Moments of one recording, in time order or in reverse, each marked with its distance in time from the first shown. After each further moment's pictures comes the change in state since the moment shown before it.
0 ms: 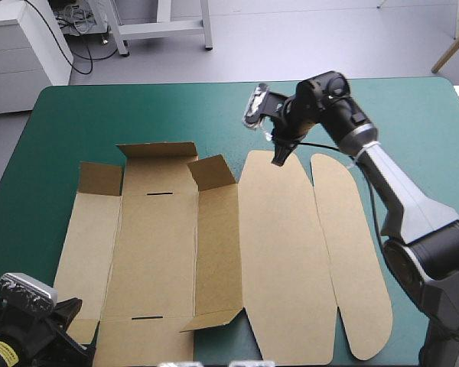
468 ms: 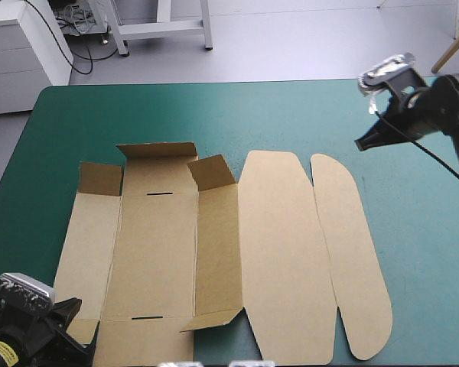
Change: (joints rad) left arm 0.000 0.000 0.000 0.004 0.000 -0.034; right arm -0.334 -0.455 0.276 -0.026 0.064 0.436
